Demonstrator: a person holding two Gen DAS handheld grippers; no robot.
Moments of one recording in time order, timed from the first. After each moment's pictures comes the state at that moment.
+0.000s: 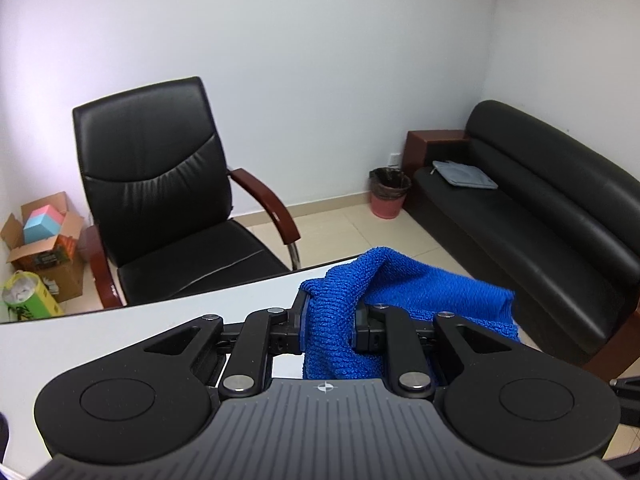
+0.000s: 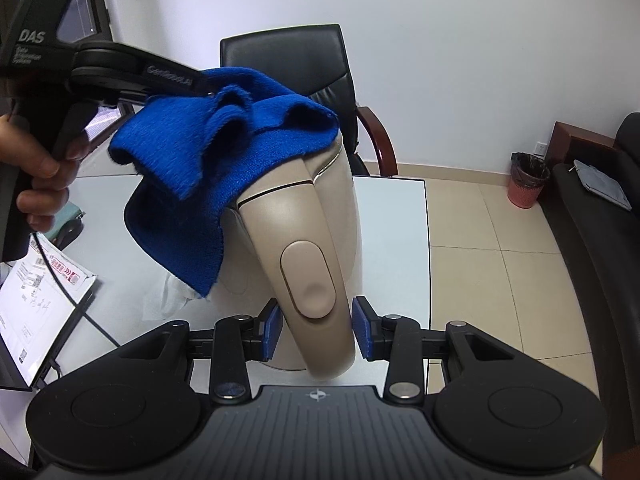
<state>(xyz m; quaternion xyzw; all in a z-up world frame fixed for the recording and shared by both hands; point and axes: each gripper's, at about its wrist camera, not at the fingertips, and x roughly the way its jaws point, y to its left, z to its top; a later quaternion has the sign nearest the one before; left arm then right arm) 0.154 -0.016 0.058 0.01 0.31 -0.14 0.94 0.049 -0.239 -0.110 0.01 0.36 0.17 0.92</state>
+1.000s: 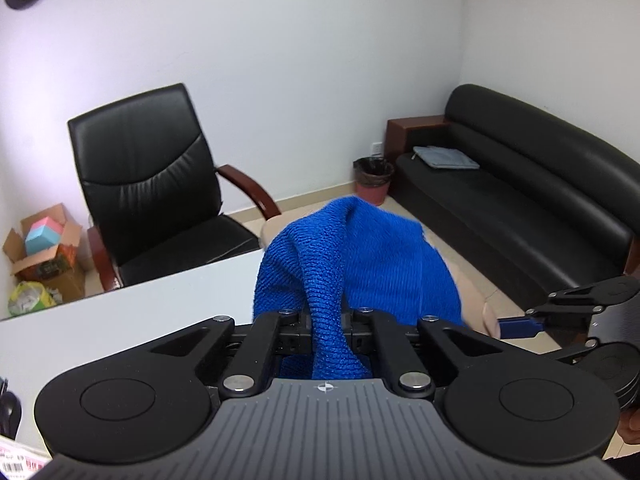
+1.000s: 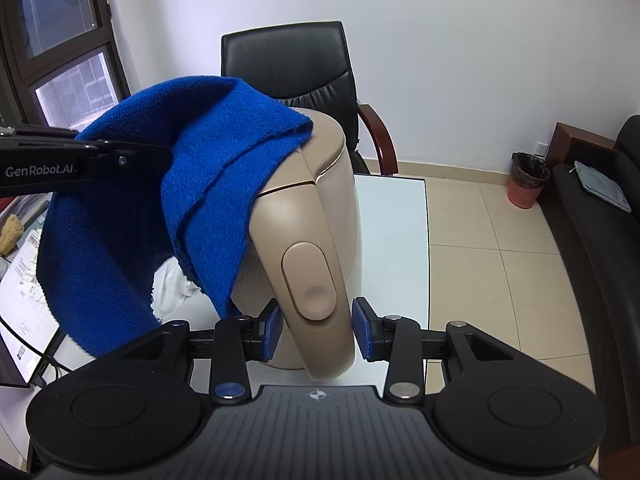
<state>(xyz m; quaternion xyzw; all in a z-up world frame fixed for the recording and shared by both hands) 0.086 -0.032 0.065 0.06 0.31 -0.17 0.93 0.045 -0.238 -0.112 0.00 0.36 0.17 0.92</state>
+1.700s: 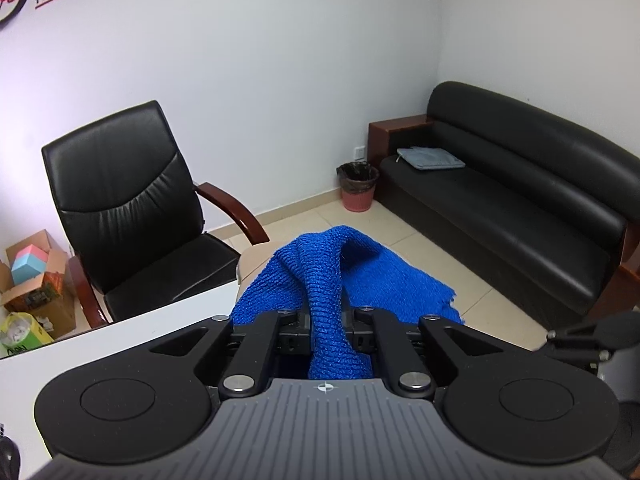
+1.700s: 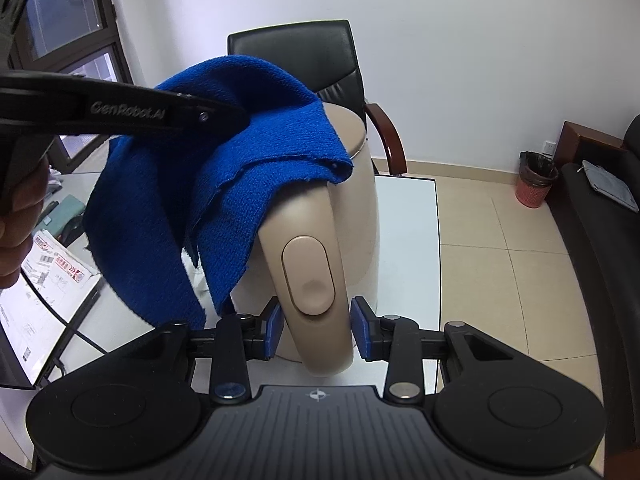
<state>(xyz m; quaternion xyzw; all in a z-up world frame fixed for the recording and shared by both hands) 0.127 -0.060 0.067 0.07 0.30 -0.19 0.93 0.054 -0.232 -0.114 0.00 0.36 0.19 0.91</state>
